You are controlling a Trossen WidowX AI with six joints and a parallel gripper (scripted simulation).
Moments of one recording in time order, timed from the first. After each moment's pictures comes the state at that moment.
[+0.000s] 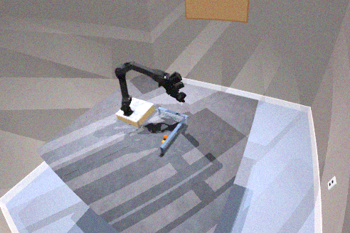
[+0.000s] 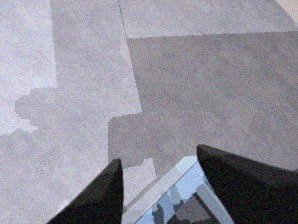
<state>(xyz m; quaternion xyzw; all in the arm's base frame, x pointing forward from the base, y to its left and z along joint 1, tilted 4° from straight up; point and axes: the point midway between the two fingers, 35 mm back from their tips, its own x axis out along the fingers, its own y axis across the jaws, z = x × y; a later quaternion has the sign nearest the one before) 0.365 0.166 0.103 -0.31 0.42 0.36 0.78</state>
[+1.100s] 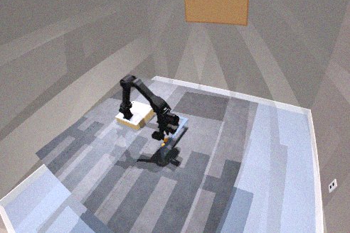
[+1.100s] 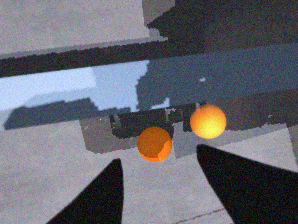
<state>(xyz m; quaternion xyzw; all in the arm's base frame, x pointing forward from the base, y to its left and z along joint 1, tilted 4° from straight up) 0.362 -0.076 0.022 0.01 0.70 -0.06 0.71</state>
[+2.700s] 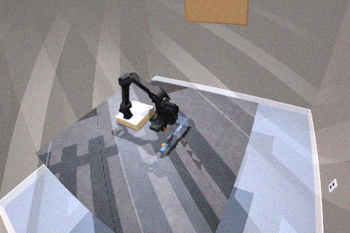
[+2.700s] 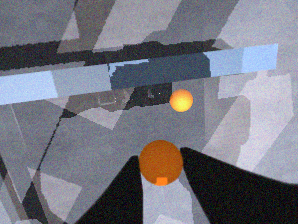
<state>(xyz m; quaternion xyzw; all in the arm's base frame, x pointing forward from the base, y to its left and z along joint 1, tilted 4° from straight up) 0.361 -0.071 0.091 0.01 0.71 -0.05 0.70</state>
